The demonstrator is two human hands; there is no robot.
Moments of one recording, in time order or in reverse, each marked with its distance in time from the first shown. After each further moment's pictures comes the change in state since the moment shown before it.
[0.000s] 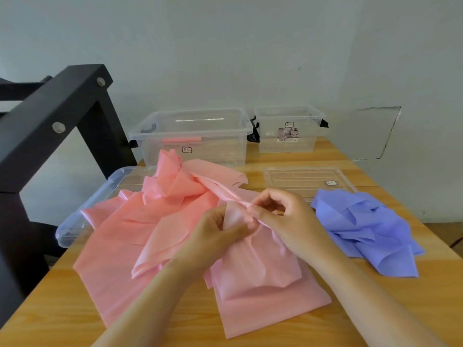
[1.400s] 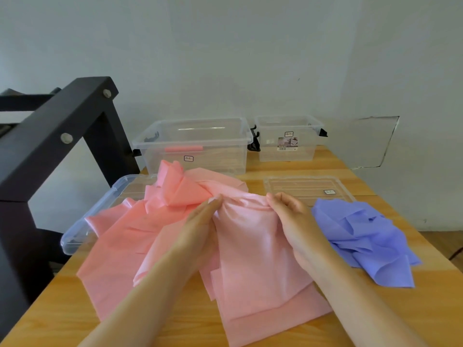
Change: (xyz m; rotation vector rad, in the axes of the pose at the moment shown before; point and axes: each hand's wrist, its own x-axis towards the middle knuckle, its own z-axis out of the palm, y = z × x) left_hand 0.033 -0.002 -0.015 -0.489 0.254 -0.129; right_hand 0.012 0.007 0.000 0.343 0.195 0.276
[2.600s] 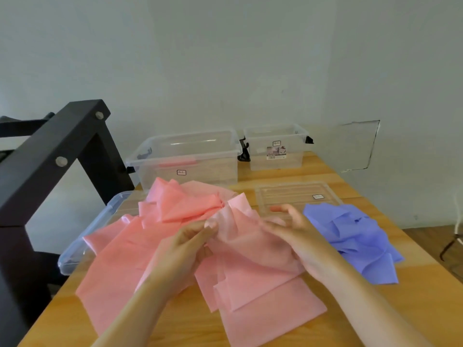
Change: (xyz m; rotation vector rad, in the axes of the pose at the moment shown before) left_hand -0.039 0.015 -0.003 0.220 -0.212 0.129; right_hand -0.011 0.000 -0.033 -0.066 -0.122 0.128
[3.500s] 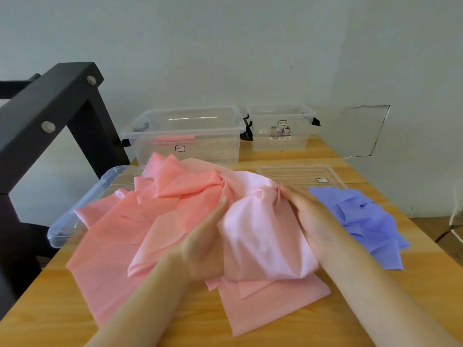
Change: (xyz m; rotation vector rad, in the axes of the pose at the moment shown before) left_hand 0.010 -0.025 0.012 -0.424 -0.293 -0.612; right_hand 0.005 -0.004 0.007 0.424 -0.045 0.067
